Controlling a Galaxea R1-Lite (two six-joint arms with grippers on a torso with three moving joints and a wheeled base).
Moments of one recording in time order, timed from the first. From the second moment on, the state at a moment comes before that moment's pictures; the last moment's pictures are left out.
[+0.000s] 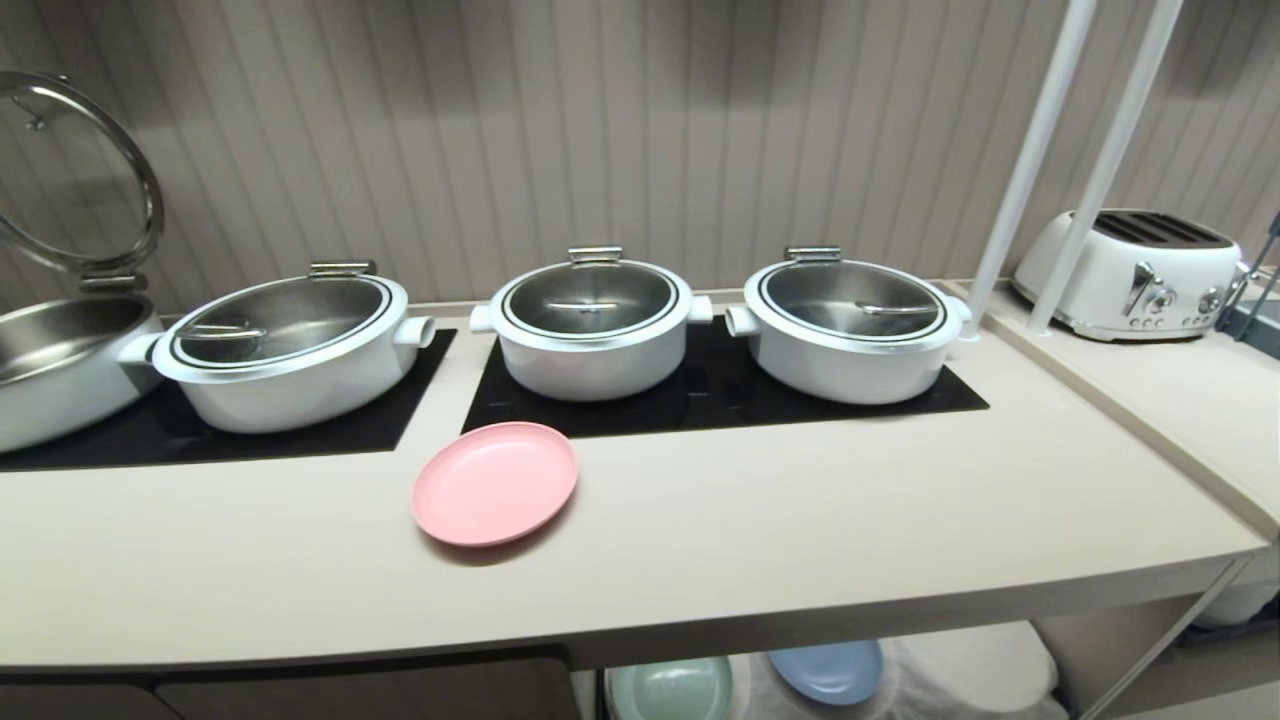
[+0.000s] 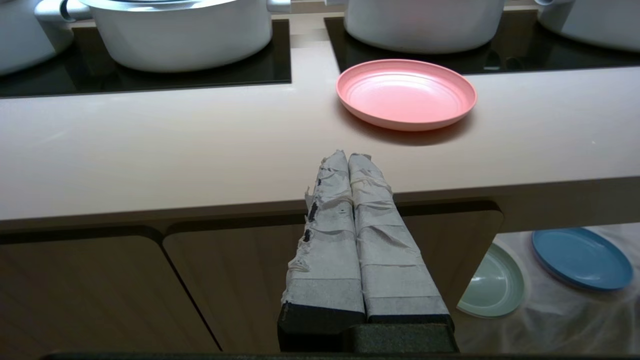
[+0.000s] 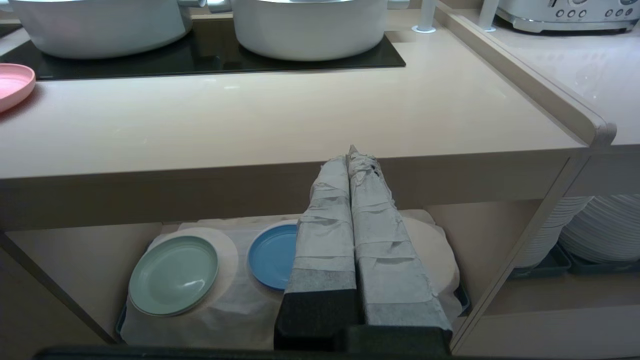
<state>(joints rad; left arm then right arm) 0.00 0.00 0.00 0.00 0.00 0.00 0.00 0.00 0.00 0.00 0.00 0.00</state>
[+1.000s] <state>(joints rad) 0.00 0.00 -0.04 0.01 -0.03 0.07 0.00 0.00 0.00 0.00 0.00 0.00</state>
